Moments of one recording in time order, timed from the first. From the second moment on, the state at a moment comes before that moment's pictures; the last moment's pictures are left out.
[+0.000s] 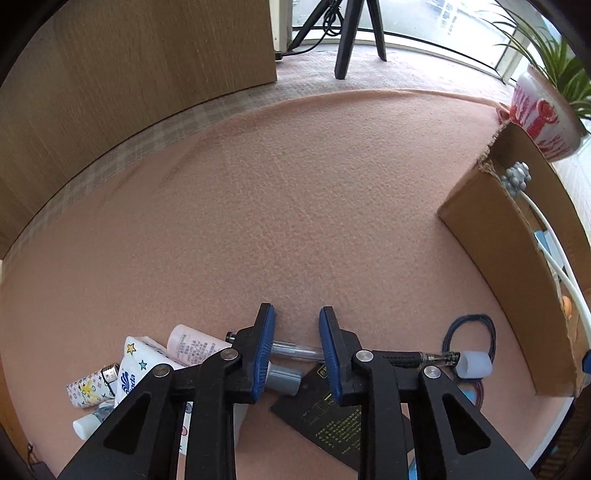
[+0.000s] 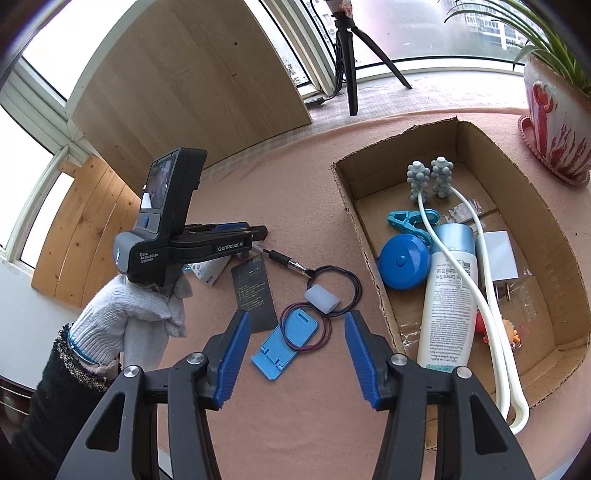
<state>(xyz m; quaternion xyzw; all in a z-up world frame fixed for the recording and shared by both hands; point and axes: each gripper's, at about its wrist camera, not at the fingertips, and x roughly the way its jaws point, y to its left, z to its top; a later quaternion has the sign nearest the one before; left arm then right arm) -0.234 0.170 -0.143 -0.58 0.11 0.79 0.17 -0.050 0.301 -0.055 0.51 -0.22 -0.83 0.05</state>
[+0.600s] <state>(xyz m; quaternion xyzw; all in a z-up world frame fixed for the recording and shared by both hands) -0.101 0.119 -0.141 -0.57 0.10 0.79 0.20 -0.052 0.272 -0.080 0.54 -0.23 -0.81 0.09</state>
